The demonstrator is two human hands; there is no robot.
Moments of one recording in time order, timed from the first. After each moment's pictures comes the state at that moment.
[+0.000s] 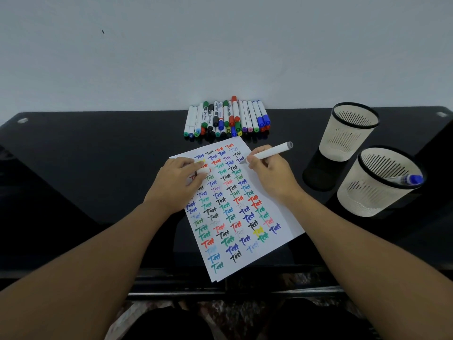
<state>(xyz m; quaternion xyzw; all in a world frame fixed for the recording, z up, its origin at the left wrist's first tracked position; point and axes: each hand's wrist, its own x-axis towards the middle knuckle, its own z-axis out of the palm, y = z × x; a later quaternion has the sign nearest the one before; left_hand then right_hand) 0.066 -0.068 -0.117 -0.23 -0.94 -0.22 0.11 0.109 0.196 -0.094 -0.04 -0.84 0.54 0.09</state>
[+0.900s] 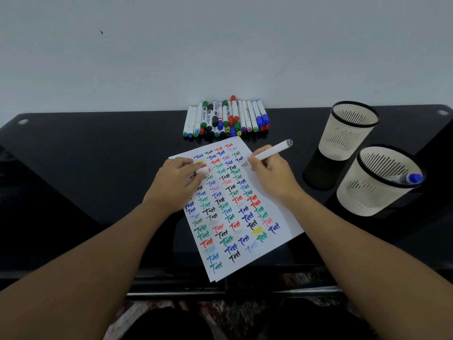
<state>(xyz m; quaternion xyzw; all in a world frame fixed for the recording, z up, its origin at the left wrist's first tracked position) 0.066 -0.068 -0.116 -0.22 -0.95 -0.22 0.10 0.111 0.199 -0.092 -0.05 -0.85 0.52 0.09</state>
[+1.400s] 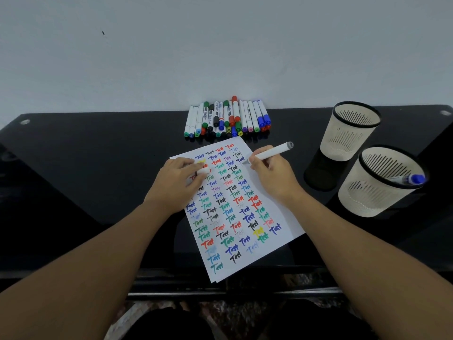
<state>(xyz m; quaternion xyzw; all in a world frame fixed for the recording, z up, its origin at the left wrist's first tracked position) 0.065 -0.068 -0.117 -0.22 -0.94 -0.22 0.10 0.108 0.199 -0.096 -0.04 -0.85 0.51 0.09</state>
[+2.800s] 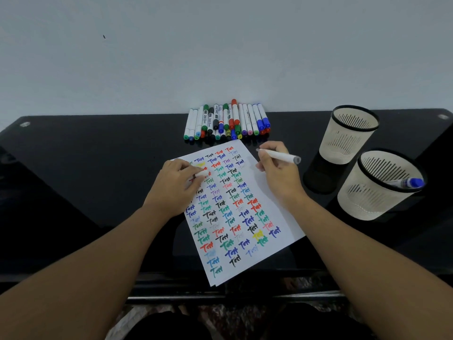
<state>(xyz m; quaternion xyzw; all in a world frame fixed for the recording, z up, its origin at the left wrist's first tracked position) 0.067 -0.069 -0.118 -0.24 -0.94 -0.21 0.15 0.107 0.204 -0.097 -0.06 -0.76 0.62 0.18</state>
